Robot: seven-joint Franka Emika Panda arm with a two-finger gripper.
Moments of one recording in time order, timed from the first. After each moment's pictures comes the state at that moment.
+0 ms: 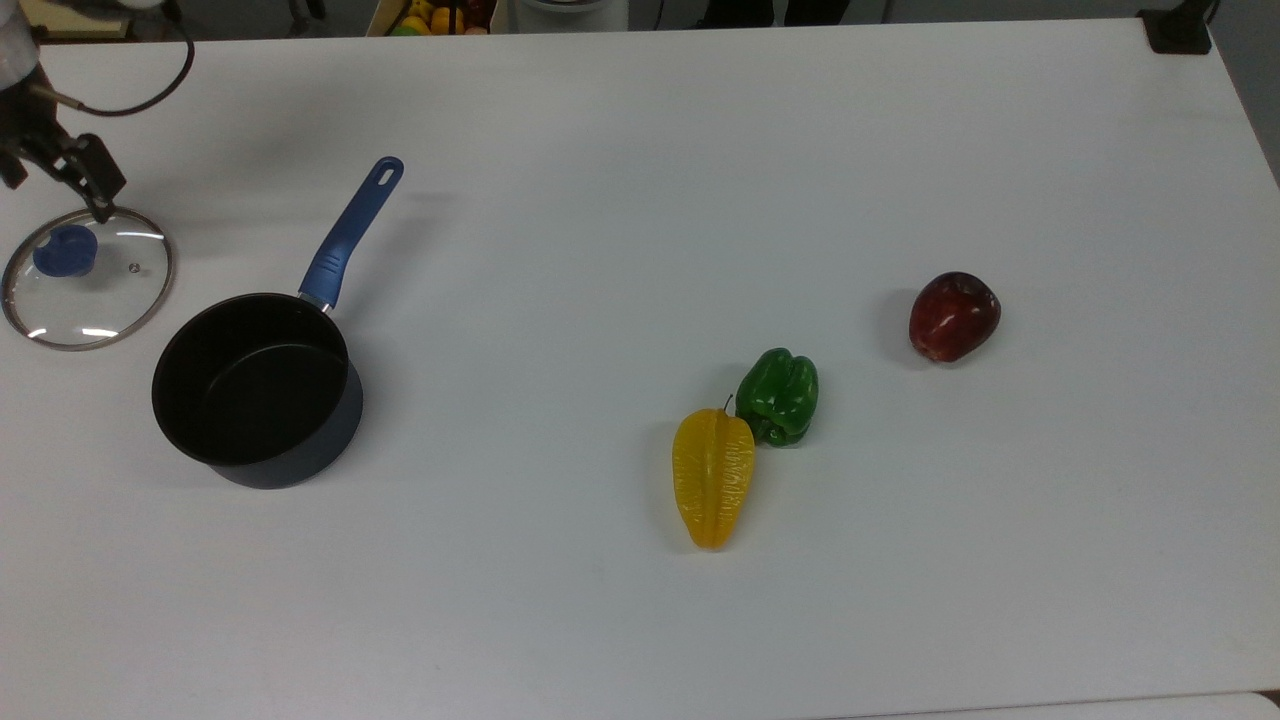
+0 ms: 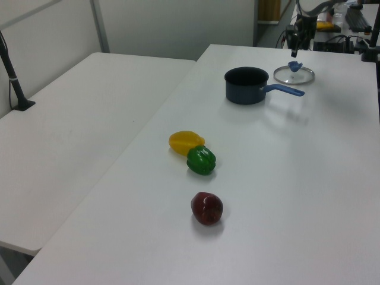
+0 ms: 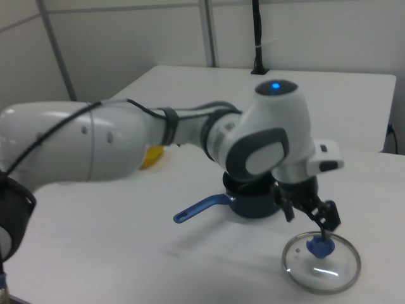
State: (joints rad) arm -0.51 0.50 -0.06 -1.48 -0.04 2.15 -0.27
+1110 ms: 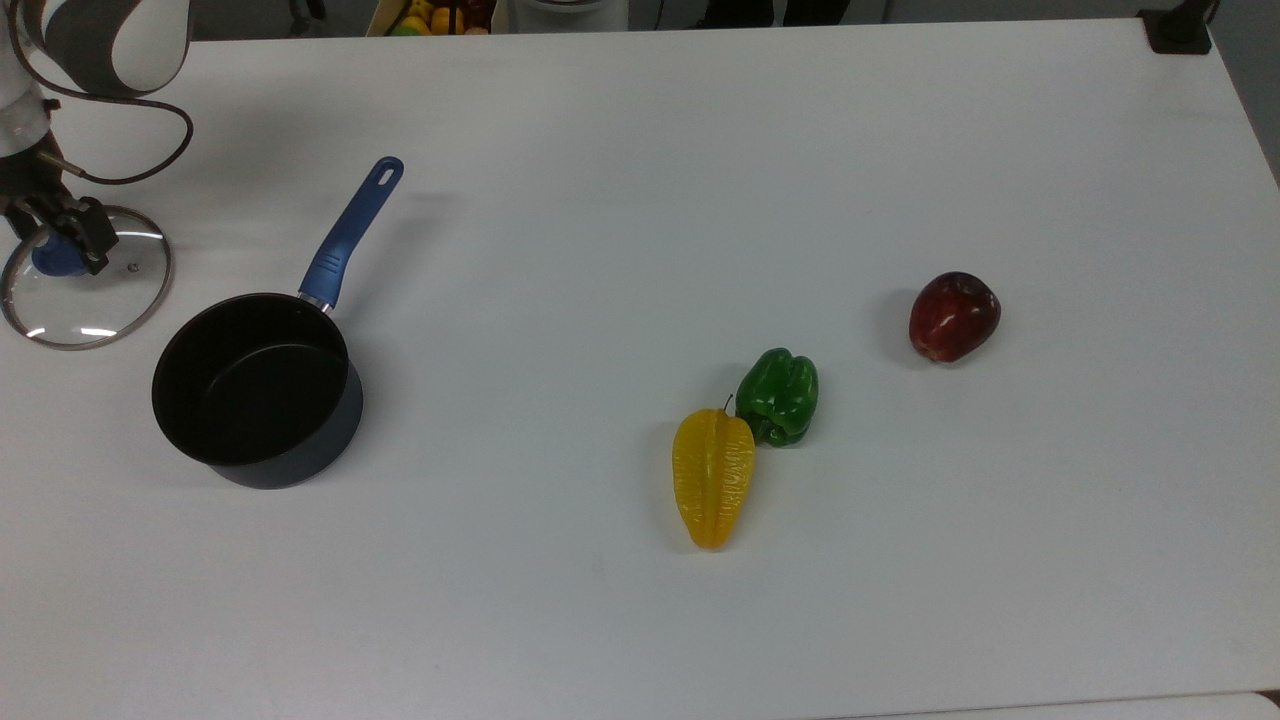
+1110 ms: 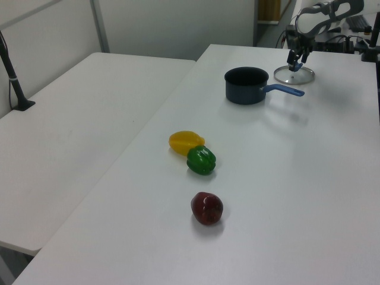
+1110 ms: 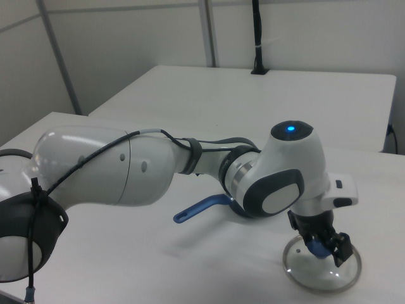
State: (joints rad) arm -0.55 0.62 -0.06 -1.48 -0.02 2.32 -0.21
